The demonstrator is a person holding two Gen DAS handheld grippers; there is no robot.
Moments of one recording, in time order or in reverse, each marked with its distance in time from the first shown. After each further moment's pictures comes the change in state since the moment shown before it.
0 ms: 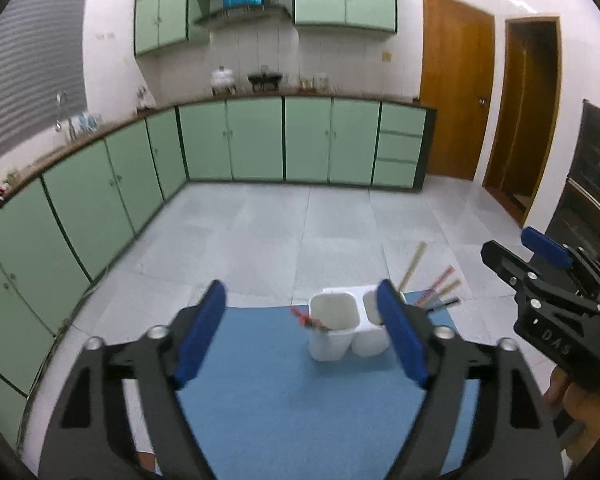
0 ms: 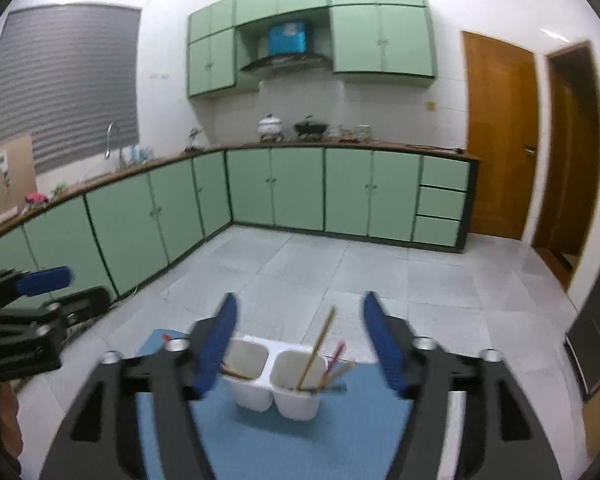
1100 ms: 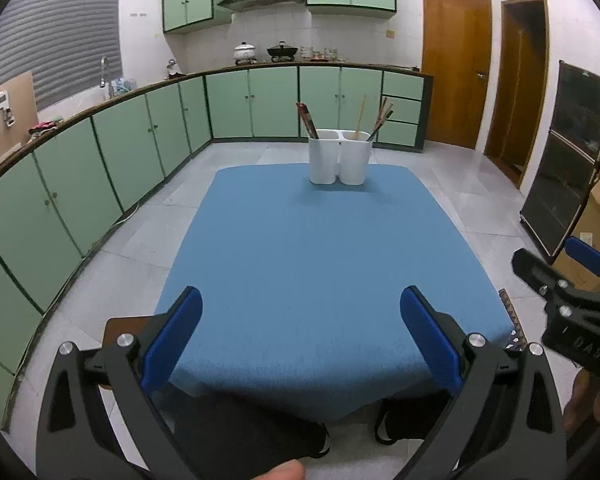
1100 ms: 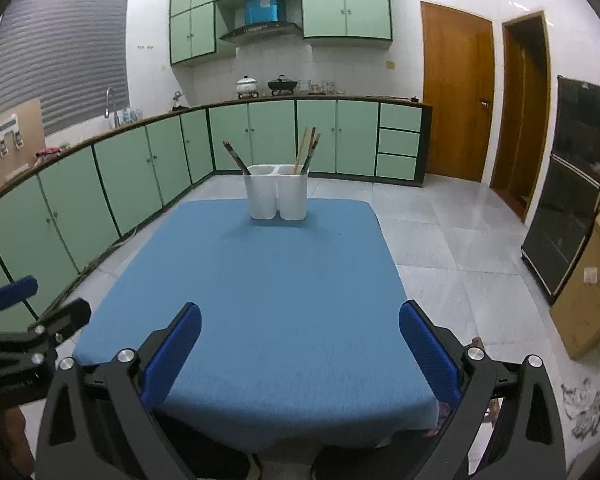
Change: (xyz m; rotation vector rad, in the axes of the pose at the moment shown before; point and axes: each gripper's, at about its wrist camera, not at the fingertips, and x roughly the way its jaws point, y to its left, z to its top) left arm -0.230 -0.028 -0.275 -0.035 0.090 0.062; right arm -0.283 0.037 -0.224 0.051 0.152 -0.091
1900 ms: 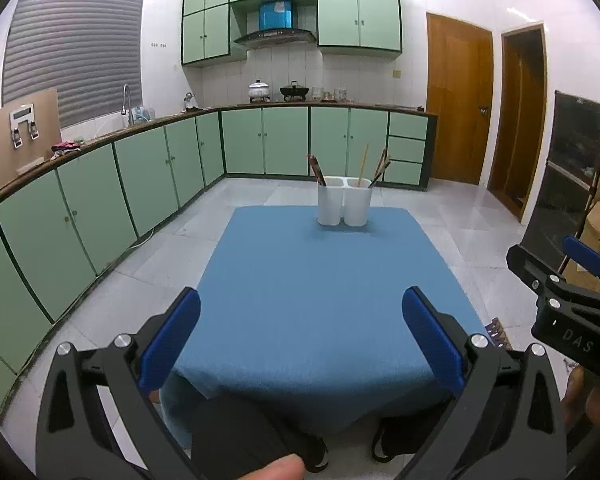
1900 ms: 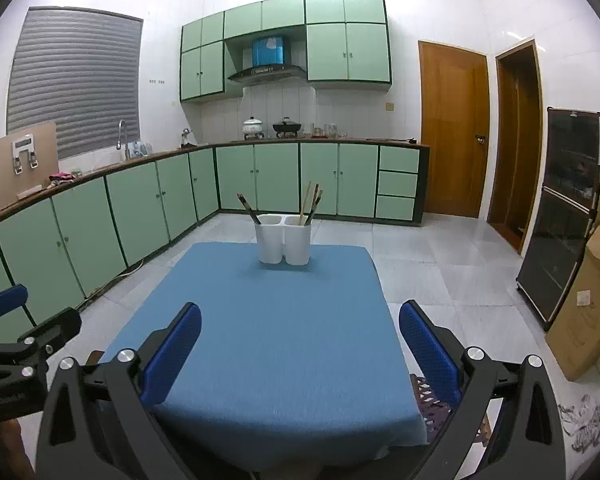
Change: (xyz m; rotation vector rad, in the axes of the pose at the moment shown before) left arm -0.079 0.000 0.002 -0.029 -0.146 0.018; right arm -0.067 0.011 0.014 -0.033 -0.160 0.004
